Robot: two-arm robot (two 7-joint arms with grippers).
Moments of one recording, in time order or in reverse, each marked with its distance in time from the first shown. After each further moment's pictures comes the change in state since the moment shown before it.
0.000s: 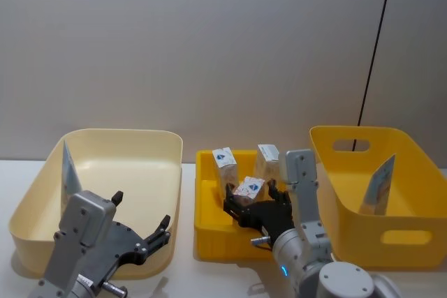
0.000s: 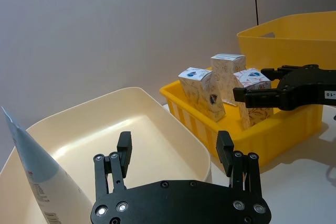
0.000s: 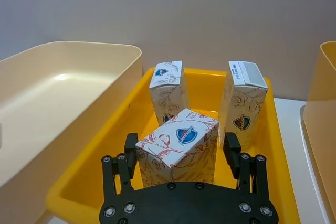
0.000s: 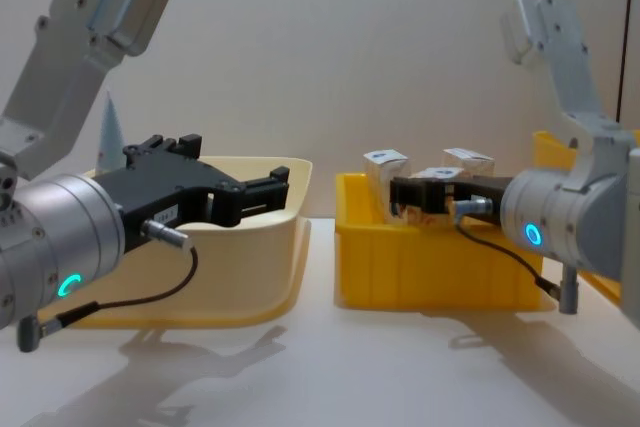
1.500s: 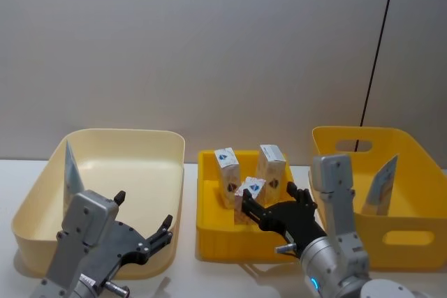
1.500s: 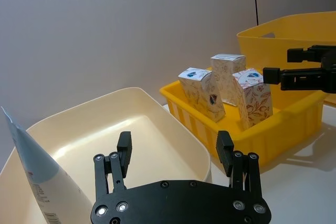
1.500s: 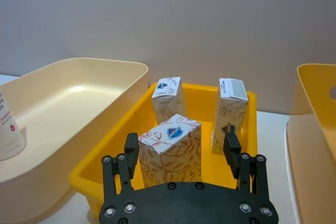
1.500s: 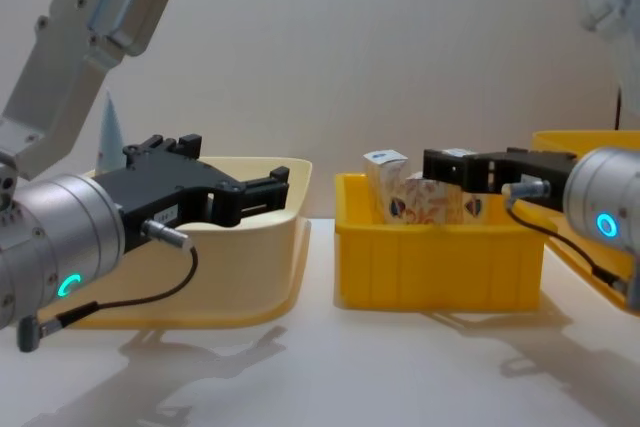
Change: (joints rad) left arm 0.000 0.000 0.000 0.000 0.000 0.000 0.000; right arm -0.110 0.100 -0.003 -0.195 0.059 -0.015 0.042
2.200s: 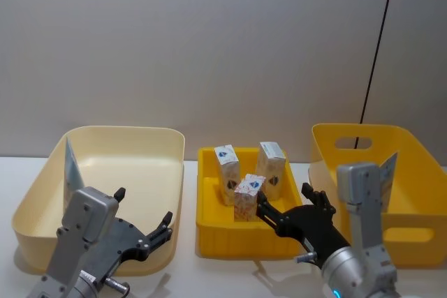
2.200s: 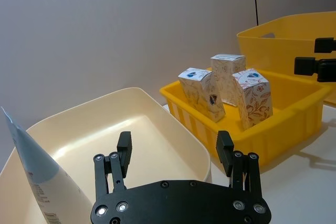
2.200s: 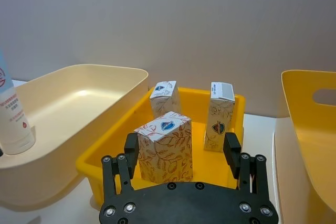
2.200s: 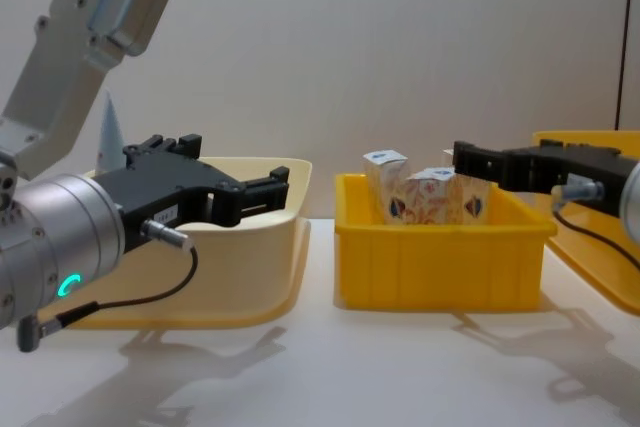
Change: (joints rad) left arm 0.000 0.000 0.000 0.000 0.000 0.000 0.000; right arm -0.094 0.070 0.019 -0.119 0.038 -0.038 0.025
